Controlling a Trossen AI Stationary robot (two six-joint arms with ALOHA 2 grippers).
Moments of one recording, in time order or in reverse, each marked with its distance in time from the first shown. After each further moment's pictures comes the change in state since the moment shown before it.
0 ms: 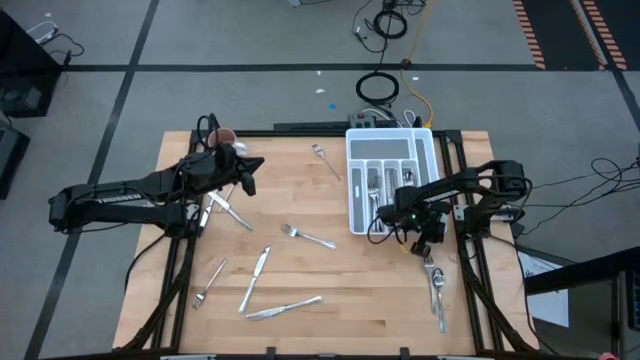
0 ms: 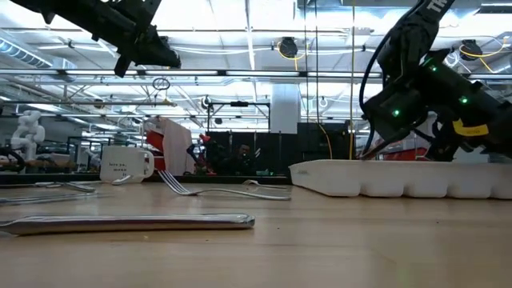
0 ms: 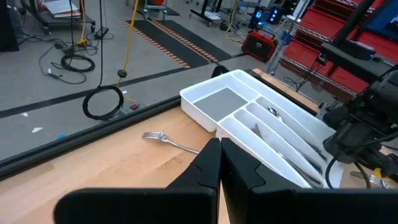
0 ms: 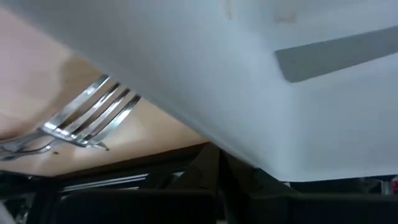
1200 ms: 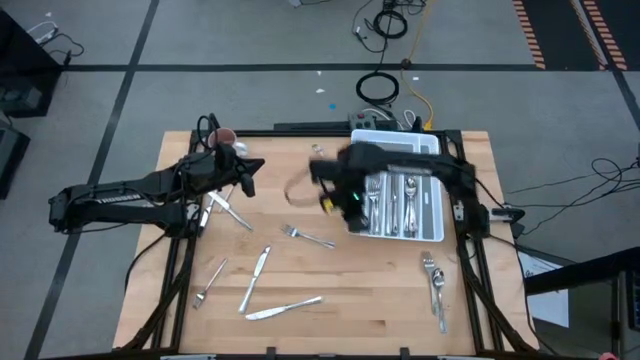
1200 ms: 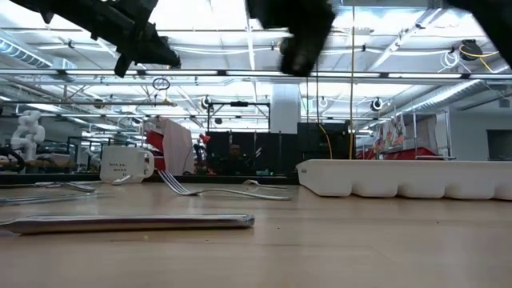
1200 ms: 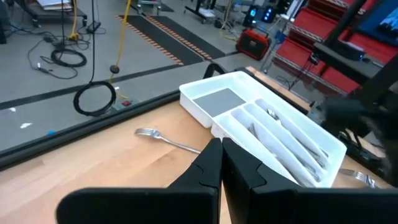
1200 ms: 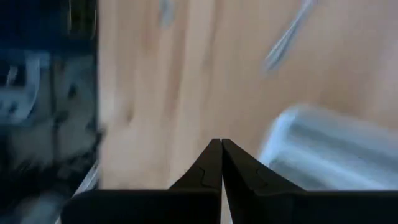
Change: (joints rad) left arm -0.001 -0.008 0.000 -0.006 0.031 -0.027; right arm -0.045 0.357 1.269 -0.295 -0.213 -0.633
